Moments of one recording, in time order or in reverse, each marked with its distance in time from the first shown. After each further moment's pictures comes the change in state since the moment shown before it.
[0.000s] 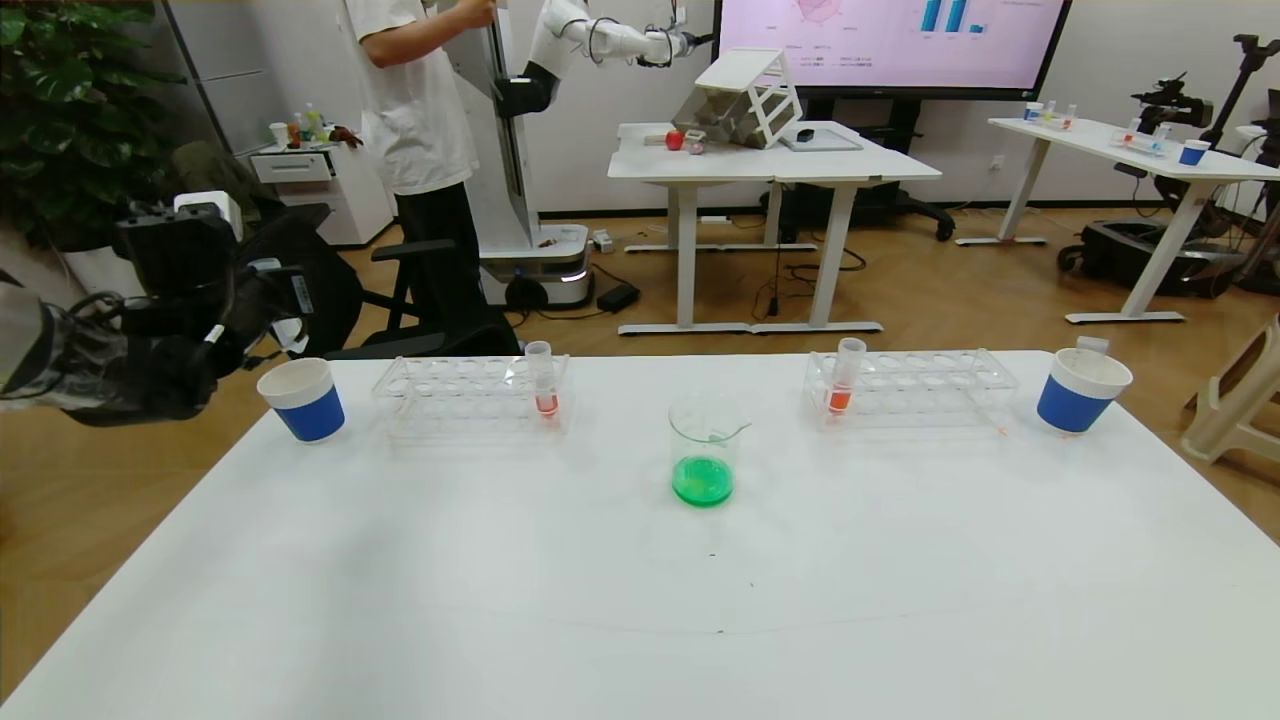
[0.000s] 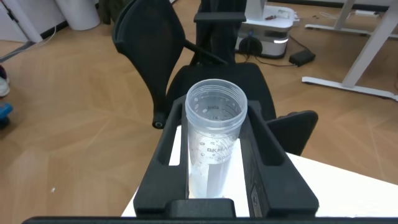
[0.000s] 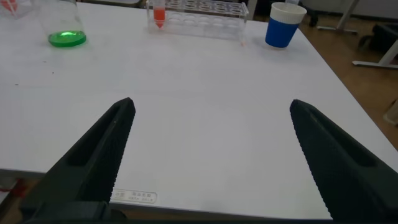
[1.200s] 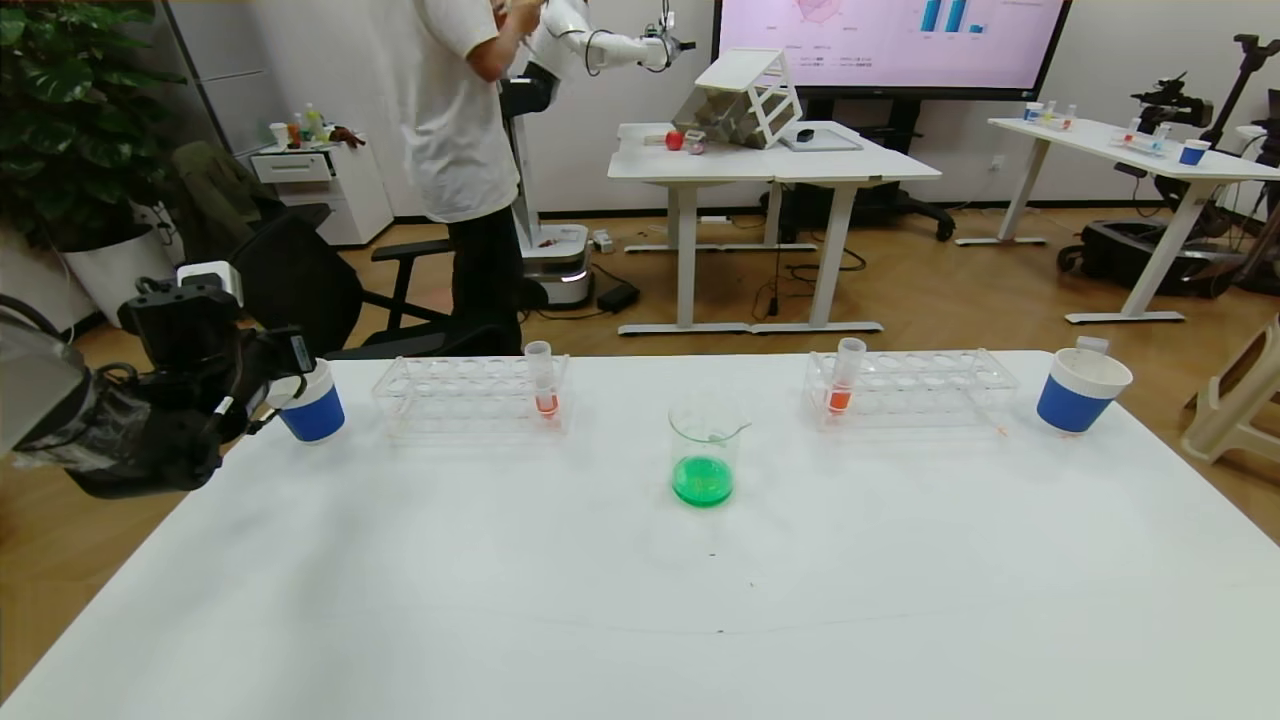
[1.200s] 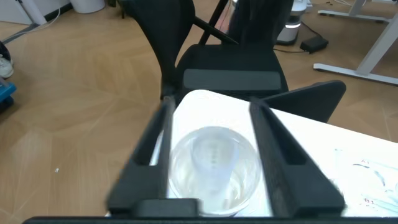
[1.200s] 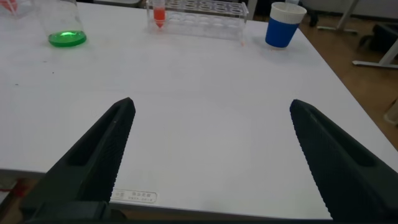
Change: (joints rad) left arm 0.040 0.053 0.219 -0.231 -0.007 -0.011; right arm 0.000 0.000 0.000 0.000 0.000 0.000
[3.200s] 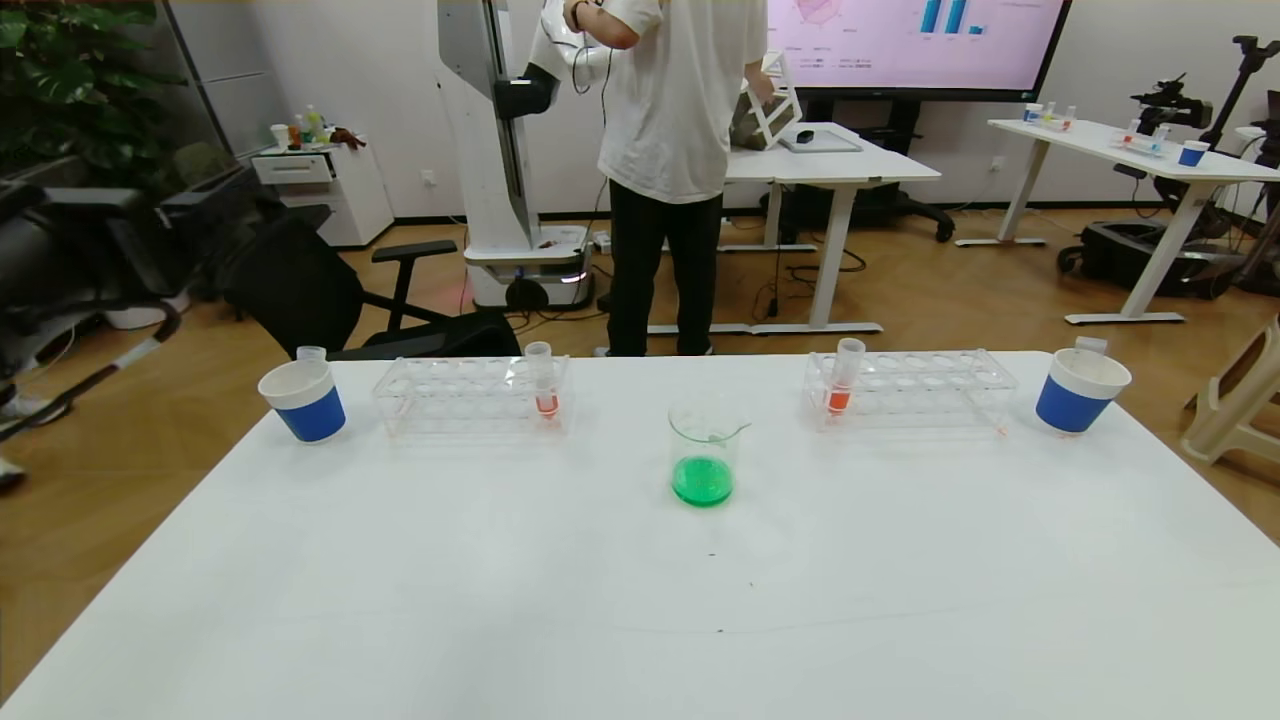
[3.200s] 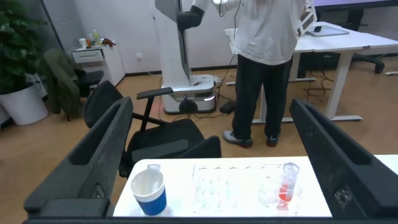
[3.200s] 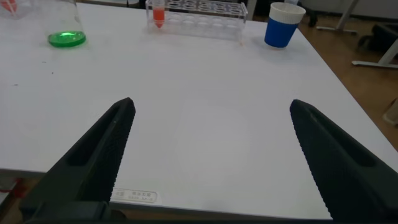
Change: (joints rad) left arm -0.339 -0.931 0.376 0.223 -0.036 0.136; right arm 0.000 0.000 0.000 0.000 0.000 0.000
